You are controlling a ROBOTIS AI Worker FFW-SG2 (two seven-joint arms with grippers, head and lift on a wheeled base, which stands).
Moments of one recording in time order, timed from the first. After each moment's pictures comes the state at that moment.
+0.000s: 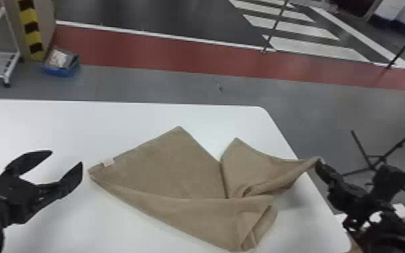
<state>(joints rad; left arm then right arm) 0.18 0.20 -0.09 -1.78 0.13 0.25 -0.38 0.24 -0.18 -0.67 -1.77 -0.28 0.42 0.35</state>
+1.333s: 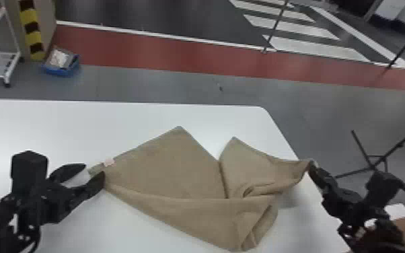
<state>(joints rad) 0.05 0.18 -0.22 -1.61 0.11 0.34 -0.32 0.29 -0.16 -0.64 -1.78 -0.27 0.35 0.37</state>
